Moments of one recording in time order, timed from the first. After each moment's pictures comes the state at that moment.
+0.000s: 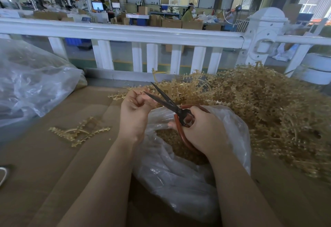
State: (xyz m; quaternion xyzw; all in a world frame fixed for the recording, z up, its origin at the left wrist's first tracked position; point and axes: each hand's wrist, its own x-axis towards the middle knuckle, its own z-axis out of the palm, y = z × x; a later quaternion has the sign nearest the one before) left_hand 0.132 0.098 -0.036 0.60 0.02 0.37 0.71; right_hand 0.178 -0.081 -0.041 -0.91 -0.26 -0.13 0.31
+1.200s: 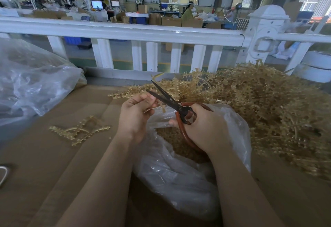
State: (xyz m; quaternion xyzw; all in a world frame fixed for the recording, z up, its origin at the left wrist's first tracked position) left_hand 0.127 0.097 -0.031 0.52 0.05 0.24 0.82; right_hand 0.175 -0.081 -0.038 -0.90 -0.27 -0.17 0.30
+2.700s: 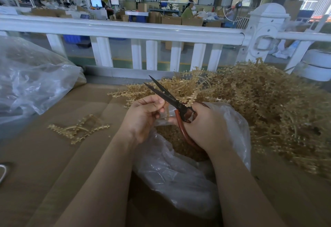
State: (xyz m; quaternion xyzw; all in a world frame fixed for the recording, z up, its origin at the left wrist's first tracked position) left_hand 0.123 0.089 -0.029 0.54 -0.01 0.14 0.83; right_hand 0.175 -0.080 -0.044 -0.88 -0.28 -0.23 0.31
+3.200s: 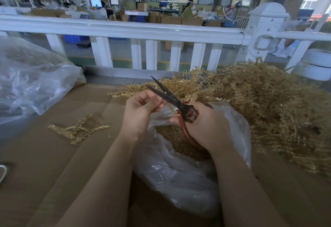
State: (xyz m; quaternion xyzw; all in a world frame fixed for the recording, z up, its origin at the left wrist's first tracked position) left_hand 0.125 0.091 -0.035 0.61 -0.02 0.27 0.74; right_hand 0.176 -0.085 -0.043 -0.89 -0.27 -0.21 0.31
